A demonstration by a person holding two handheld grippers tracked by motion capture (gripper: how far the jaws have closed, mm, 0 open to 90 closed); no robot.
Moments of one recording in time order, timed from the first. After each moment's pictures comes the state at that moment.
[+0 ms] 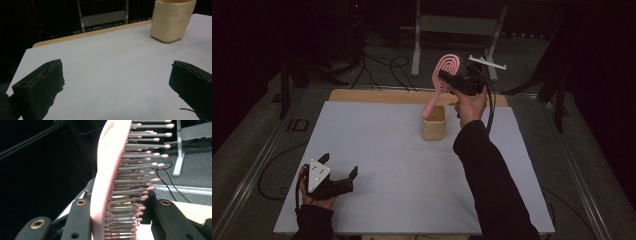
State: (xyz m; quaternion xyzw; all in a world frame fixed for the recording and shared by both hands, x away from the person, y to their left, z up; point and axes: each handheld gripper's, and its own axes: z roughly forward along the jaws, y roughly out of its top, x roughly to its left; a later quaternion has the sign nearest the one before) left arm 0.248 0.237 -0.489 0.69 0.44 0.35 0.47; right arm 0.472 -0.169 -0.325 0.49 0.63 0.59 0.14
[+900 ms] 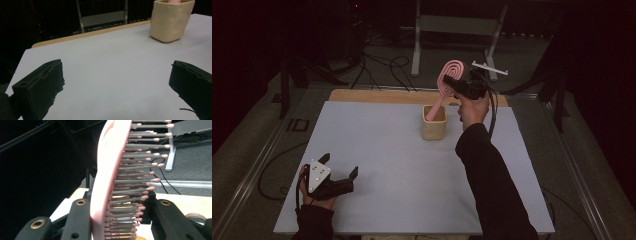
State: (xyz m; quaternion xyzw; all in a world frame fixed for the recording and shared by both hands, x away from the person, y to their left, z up) left arm 0.248 0.236 -0.490 0.69 0.43 0.35 0.47; right arm 0.477 -0.182 -0.345 0.52 0.62 0.57 0.14
